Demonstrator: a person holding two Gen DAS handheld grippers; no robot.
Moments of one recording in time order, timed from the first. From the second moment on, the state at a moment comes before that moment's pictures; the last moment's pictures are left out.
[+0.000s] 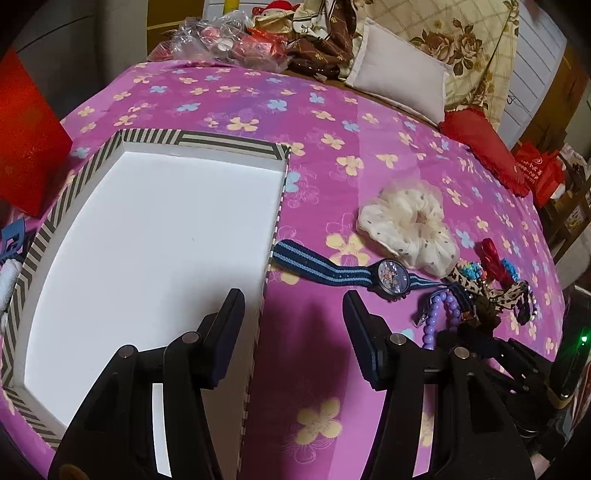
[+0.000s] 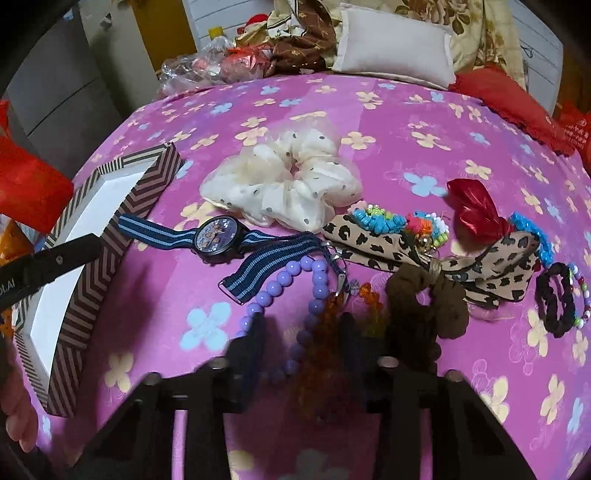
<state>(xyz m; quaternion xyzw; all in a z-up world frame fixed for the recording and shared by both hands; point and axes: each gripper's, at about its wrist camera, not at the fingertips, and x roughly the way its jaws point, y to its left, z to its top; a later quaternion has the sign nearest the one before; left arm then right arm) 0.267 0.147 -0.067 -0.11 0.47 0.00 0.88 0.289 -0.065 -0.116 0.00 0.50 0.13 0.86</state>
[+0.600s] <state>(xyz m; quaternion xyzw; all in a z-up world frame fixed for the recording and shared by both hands) 0.237 0.082 -0.072 -0.06 0.49 -0.11 0.87 0.177 -0.109 -0.106 0.05 0.50 0.17 0.85</state>
